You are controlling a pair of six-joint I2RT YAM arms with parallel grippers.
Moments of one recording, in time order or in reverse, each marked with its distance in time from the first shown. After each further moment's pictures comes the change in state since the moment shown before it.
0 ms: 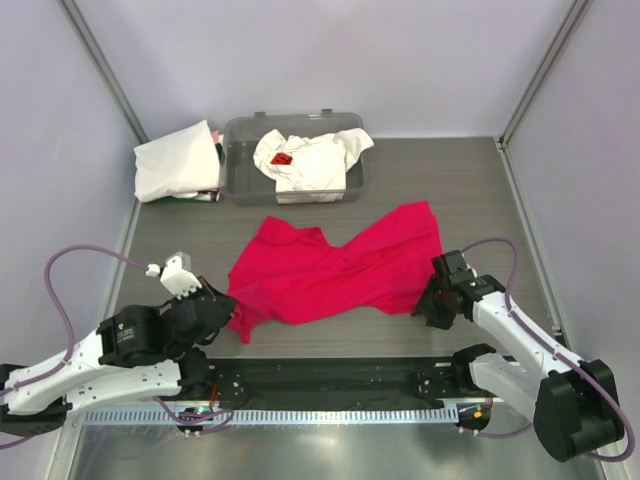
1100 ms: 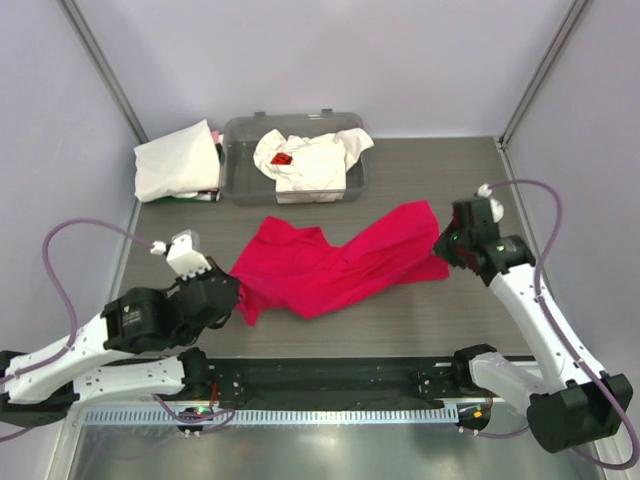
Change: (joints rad) left arm 0.001 0.148 0.169 -0.010 -0.071 0.101; right arm -0.039 0.068 0.415 -0.050 0.154 -0.068
